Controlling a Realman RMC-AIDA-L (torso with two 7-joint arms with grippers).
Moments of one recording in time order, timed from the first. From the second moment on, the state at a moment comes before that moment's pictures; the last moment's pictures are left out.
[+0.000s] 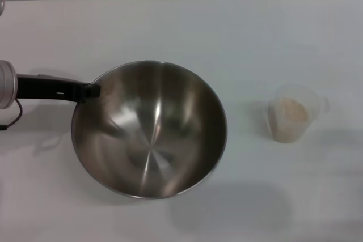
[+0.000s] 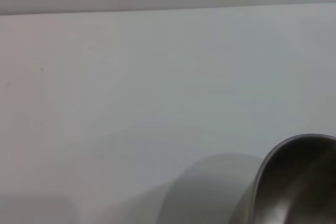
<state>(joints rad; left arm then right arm) -0.30 -2.06 -1.87 -1.41 2.25 -1.29 0.59 0.14 2.09 0.46 0.15 -1.74 -1.83 0.15</state>
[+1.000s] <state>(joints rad) -0.29 -2.07 -1.76 -1.53 2.19 -1.44 0.60 0.14 2.09 0.46 0.16 -1.73 -1.83 0.15</state>
